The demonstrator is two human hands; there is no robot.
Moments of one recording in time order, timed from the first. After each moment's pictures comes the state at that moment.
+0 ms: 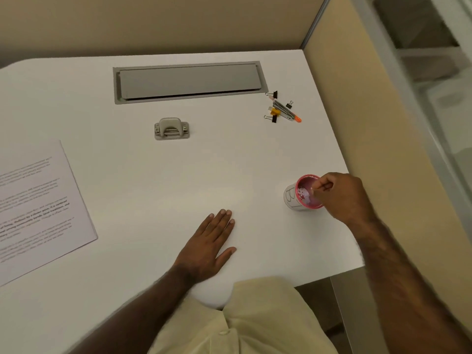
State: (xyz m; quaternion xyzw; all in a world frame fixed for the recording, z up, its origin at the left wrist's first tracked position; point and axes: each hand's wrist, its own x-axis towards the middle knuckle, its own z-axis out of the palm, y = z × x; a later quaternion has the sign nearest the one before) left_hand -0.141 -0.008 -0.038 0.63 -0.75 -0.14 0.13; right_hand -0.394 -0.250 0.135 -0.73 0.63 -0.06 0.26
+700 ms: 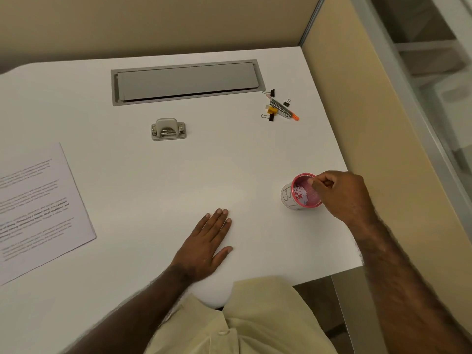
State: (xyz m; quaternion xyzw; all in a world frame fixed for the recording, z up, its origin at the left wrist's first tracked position) left_hand -0.142 -0.009 -0.035 0.64 -0.75 -0.16 0.08; right_hand -0.404 -0.253 0.136 -0.76 0.60 -0.10 0.22
